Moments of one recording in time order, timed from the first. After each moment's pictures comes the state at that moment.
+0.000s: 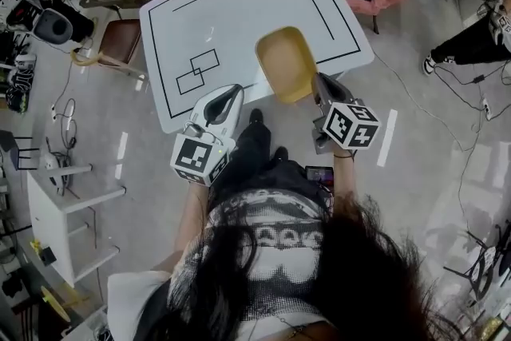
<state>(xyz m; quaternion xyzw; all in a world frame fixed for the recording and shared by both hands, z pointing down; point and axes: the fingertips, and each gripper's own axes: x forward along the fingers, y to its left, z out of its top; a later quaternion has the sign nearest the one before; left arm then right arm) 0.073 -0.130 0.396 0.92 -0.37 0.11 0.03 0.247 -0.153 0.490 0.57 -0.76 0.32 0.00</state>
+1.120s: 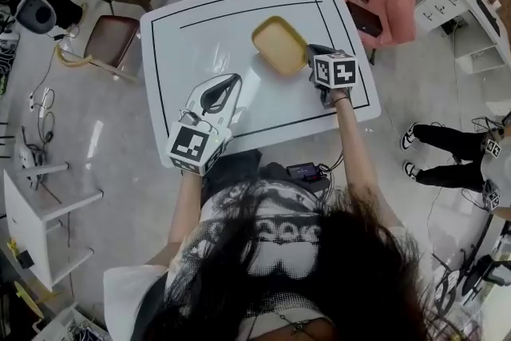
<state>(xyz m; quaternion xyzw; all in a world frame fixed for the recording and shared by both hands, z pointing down) 0.003 -0.324 0.395 0.91 -0.40 0.07 0.03 0.193 -0.449 0.559 0.50 -0.79 0.25 0.25</state>
